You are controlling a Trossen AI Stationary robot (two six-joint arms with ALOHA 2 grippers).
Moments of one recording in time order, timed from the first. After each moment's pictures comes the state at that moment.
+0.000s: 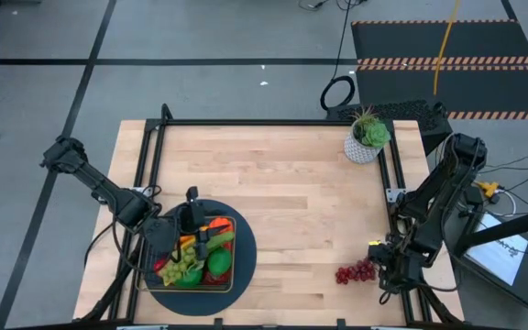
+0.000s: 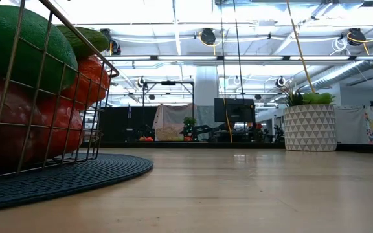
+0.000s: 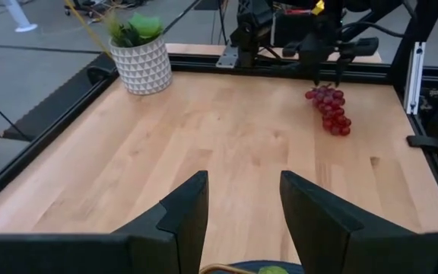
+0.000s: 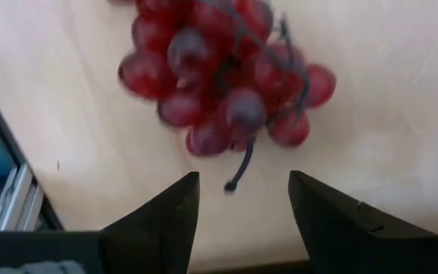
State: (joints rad) left arm -0.61 1.18 0.95 -0.31 -0.75 -0.37; right arm 1.11 1.20 0.57 -0.66 0.00 1.51
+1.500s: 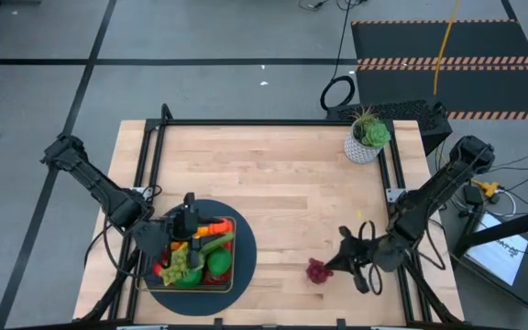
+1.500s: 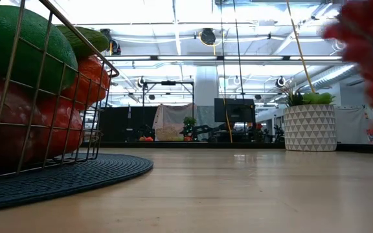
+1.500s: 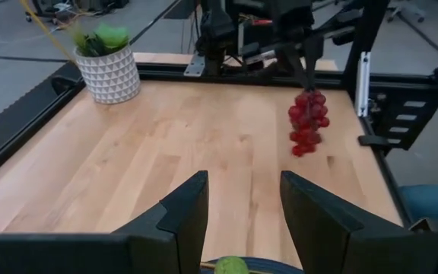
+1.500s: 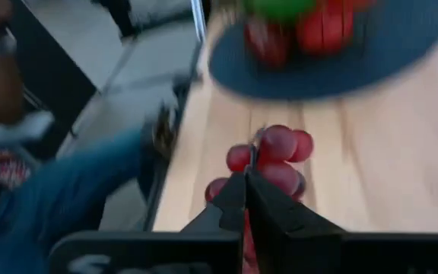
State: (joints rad) left arm -0.68 1.14 0.95 -0.29 -0.72 -0.36; right arm 0.80 1.18 0.57 0.09 0.43 0.66
